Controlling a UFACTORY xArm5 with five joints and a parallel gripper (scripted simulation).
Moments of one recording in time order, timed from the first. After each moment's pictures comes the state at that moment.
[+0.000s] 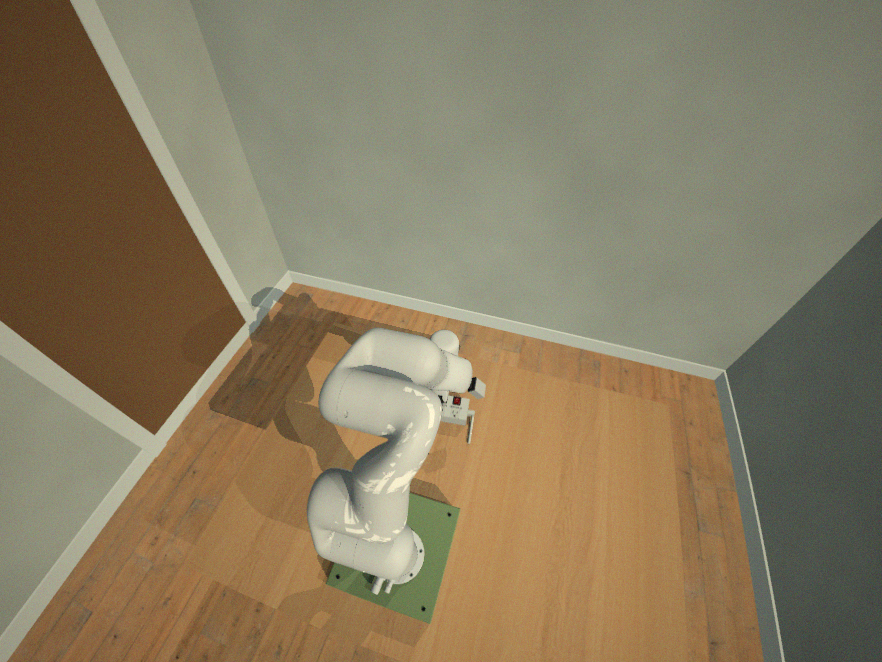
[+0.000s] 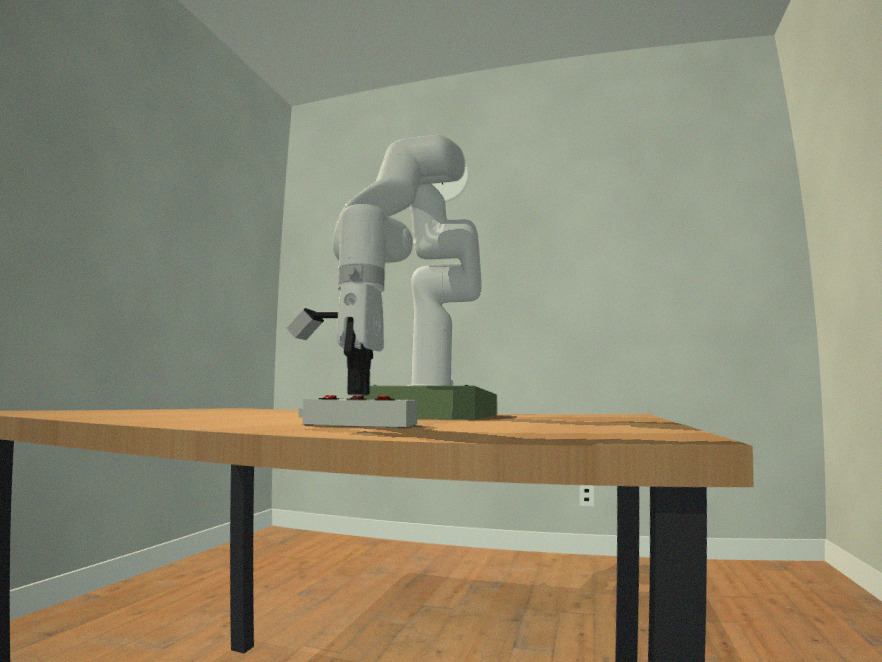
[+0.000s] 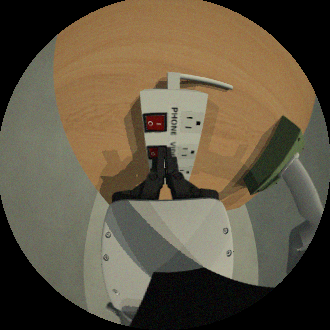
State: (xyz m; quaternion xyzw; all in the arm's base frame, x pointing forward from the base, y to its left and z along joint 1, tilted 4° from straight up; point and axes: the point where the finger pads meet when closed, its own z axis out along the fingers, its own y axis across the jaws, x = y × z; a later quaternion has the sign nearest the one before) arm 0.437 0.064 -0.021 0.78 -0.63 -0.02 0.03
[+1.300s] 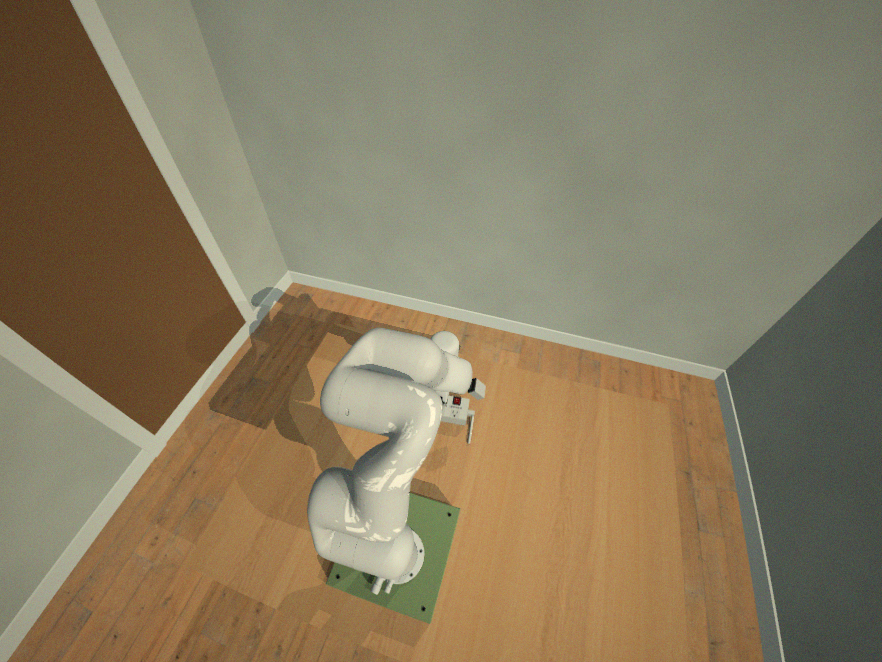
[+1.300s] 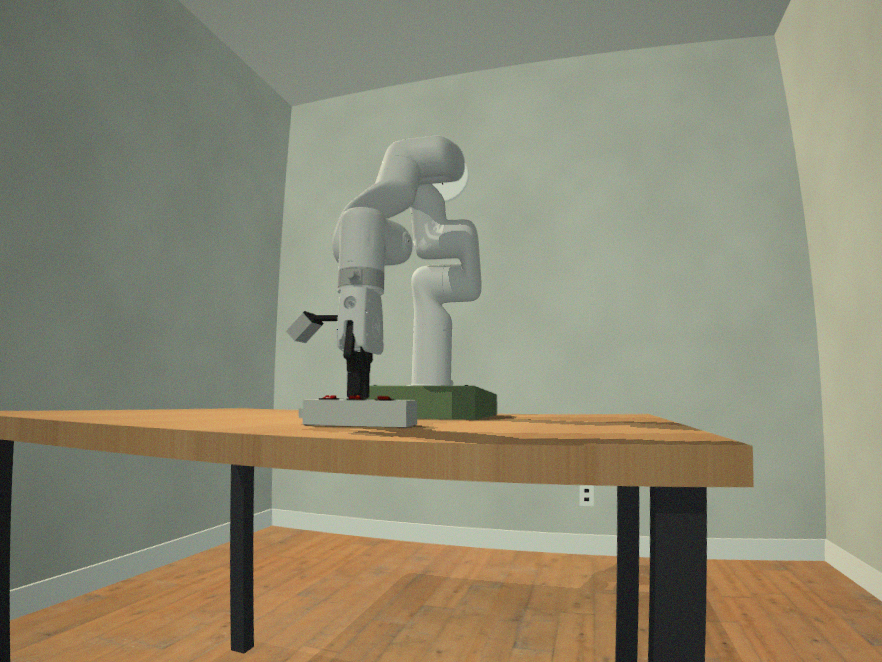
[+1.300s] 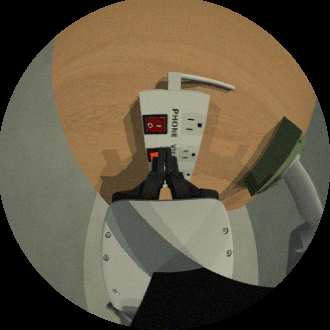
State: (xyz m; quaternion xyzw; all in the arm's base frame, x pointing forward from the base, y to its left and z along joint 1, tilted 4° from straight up) arm 0.437 0.063 -0.026 0.78 -0.63 -0.02 0.02
